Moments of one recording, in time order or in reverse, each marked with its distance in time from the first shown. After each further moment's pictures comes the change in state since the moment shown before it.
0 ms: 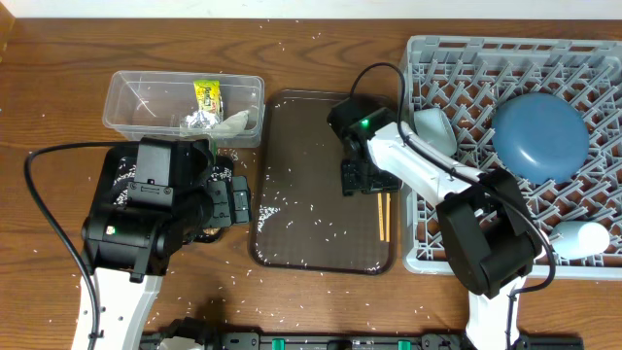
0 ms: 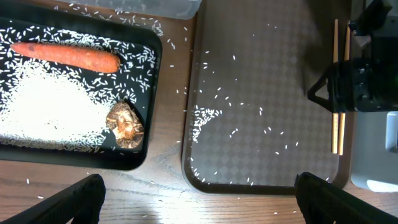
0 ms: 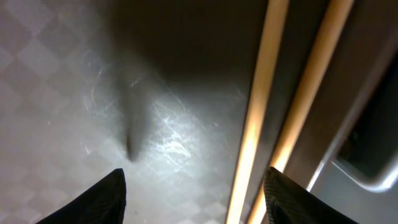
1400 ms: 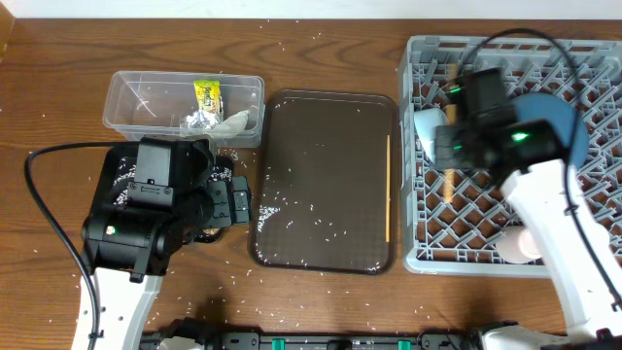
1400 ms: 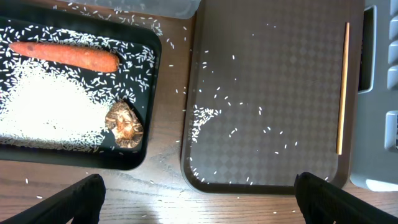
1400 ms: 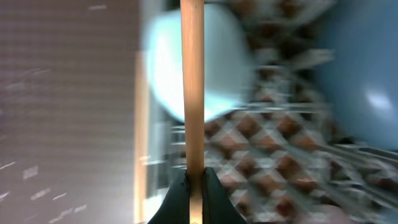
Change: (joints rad) left arm 0.000 0.000 0.000 -0.001 0.003 0.000; right arm -0.355 -0.601 -0.117 -0.023 0.076 -0.270
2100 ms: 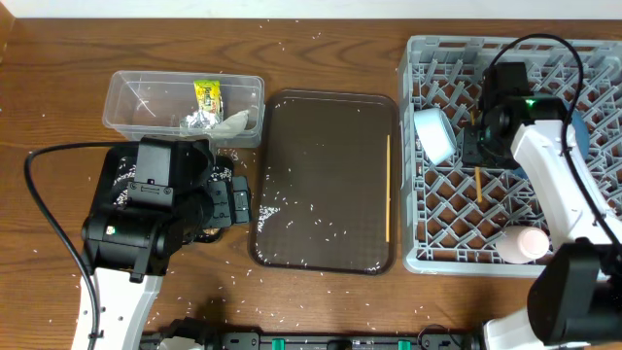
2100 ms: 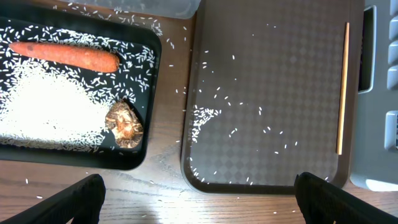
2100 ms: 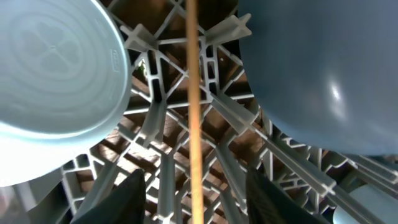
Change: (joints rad) left arm 0.000 0.000 0.000 0.000 0.000 0.000; right arm -0.176 0.226 -0.003 0.014 0.034 -0.088
